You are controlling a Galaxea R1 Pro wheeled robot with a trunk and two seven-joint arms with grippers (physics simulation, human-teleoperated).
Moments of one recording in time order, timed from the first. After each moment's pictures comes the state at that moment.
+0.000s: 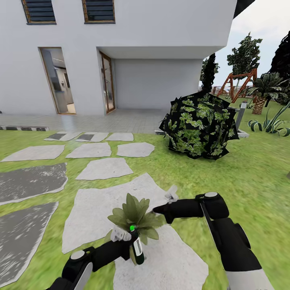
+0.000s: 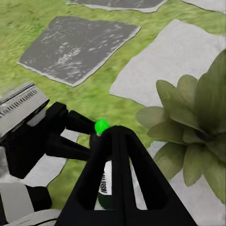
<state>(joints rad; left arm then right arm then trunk) -0.16 0.05 -0.24 -1.36 0.26 0.43 -0.55 -0.51 0.02 0.08 -1.53 0.40 0.90 1.29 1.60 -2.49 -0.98</state>
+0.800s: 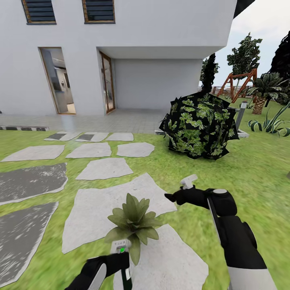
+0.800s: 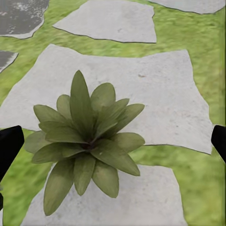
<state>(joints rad) -0.28 -0.06 -0.22 -0.93 0.40 0.54 -0.04 -0.53 0.03 -0.01 -1.57 0.39 0.90 0.80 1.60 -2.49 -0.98</state>
